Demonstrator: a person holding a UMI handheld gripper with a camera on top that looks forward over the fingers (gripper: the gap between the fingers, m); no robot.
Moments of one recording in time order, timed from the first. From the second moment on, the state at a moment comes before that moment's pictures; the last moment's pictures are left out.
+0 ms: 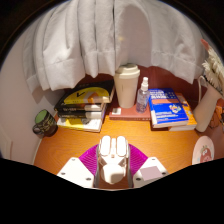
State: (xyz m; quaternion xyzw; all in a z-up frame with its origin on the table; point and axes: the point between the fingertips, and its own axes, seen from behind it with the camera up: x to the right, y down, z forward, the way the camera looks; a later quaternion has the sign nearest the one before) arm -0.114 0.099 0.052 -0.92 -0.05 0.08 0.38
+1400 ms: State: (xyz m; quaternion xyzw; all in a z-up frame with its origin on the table) arm 0.276 0.038 0.037 -0.94 -0.03 -0.01 0.34
